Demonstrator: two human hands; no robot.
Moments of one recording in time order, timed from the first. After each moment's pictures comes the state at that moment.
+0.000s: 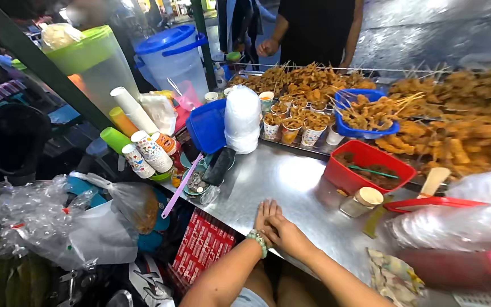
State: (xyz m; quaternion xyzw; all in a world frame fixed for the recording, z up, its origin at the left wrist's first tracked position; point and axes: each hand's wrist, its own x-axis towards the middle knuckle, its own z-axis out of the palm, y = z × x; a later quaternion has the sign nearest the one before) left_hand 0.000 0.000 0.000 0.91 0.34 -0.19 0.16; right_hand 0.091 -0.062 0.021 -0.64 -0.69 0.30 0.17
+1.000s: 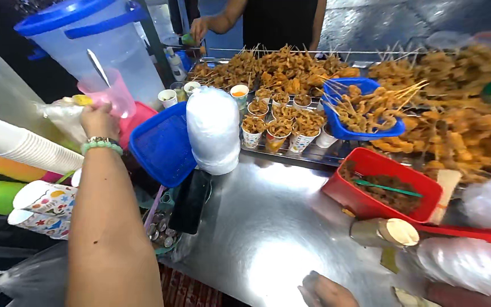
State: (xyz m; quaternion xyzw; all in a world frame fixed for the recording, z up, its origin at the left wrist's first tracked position) left_hand -0.144 0.399 0.205 0.50 0.57 0.56 0.33; right_hand 0.143 -0.114 -0.066 -0.63 -0.66 0.13 0.38
